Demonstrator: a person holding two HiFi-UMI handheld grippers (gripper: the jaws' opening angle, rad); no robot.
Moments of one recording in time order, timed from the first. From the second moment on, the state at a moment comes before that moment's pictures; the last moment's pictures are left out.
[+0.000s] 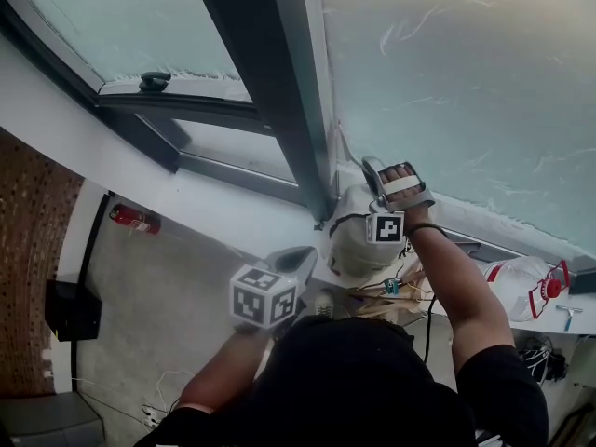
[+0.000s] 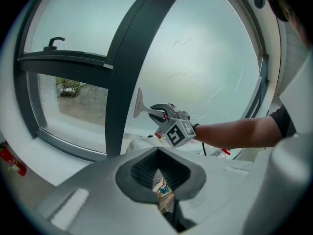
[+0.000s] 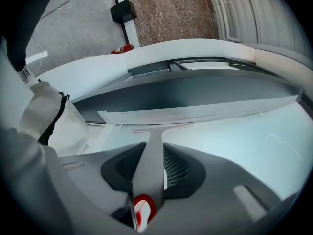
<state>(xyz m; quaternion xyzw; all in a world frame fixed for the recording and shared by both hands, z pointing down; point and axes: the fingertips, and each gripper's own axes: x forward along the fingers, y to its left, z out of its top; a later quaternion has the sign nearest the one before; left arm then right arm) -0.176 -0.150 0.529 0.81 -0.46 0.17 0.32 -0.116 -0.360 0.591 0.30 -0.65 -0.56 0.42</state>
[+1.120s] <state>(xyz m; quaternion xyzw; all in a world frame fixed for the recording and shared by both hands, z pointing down) -0.083 -0.160 0.526 0.85 -0.39 0.19 0.30 0.010 -0.334 0.577 0.36 -0.64 -0.53 0.44</state>
